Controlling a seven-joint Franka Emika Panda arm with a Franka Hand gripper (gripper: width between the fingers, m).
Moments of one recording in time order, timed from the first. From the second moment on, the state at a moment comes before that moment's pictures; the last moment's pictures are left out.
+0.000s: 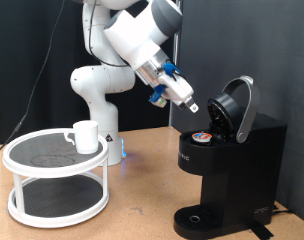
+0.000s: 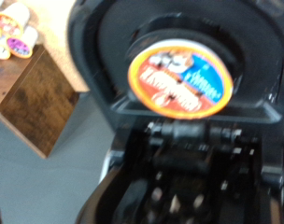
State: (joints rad) arm 0.14 -0.31 -0.14 -2.43 0.90 2.32 1.93
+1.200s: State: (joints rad) arm 0.14 -0.27 -0.20 -2.25 1.08 2.15 1.85
